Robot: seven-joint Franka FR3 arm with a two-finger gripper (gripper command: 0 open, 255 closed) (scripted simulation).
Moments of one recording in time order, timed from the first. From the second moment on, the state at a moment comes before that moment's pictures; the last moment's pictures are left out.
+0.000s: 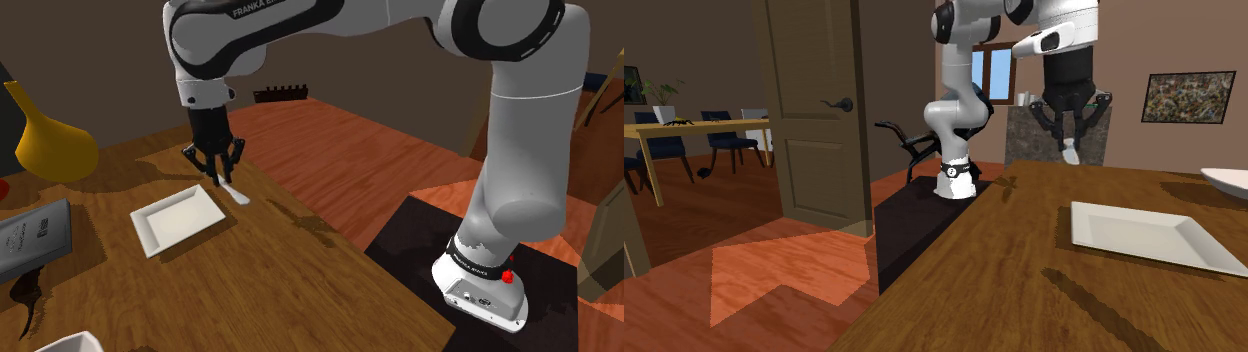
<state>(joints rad) 0.23 0.28 0.29 -1.63 0.15 1.82 0.67</state>
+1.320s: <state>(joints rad) 0.50 0.23 0.46 -1.74 0.15 1.96 1.09</state>
